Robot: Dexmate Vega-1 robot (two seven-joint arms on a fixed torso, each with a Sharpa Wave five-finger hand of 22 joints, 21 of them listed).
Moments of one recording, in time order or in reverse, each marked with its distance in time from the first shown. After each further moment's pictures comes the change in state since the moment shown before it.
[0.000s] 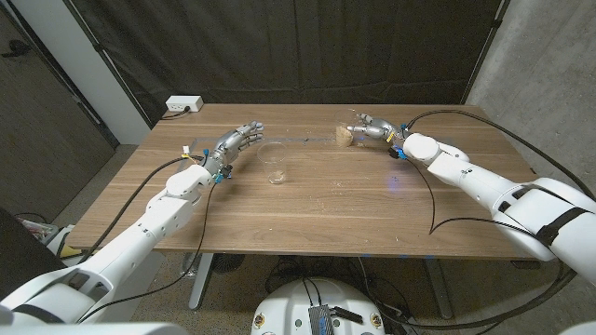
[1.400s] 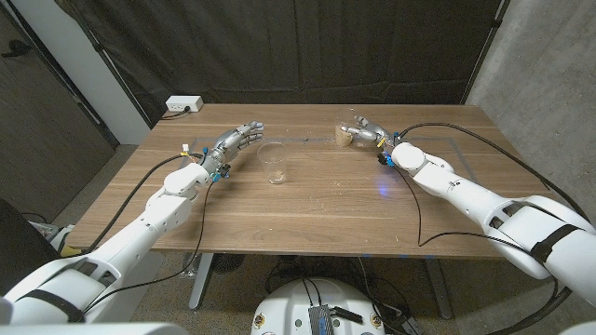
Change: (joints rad) left arm -0.061 -0.025 0.021 0.132 0.015 -0.081 -0.098; left_hand -0.006 -0.006 0.007 -0.007 0.000 0.000 0.000 -0.004 0.000 0.000 0.000 -0.009 0.000 -0.004 0.004 0.000 -0.005 -0.007 0.000 -0.006 0.000; right arm -0.093 0.037 0.034 -0.117 0.058 -0.104 -0.110; right_hand 0.000 0.000 -0.007 -0.007 0.010 -0.018 -0.004 -0.003 -0.005 -0.028 0.028 0.000 -0.005 -0.028 0.036 0.000 -0.009 0.001 0.017 -0.008 0.000
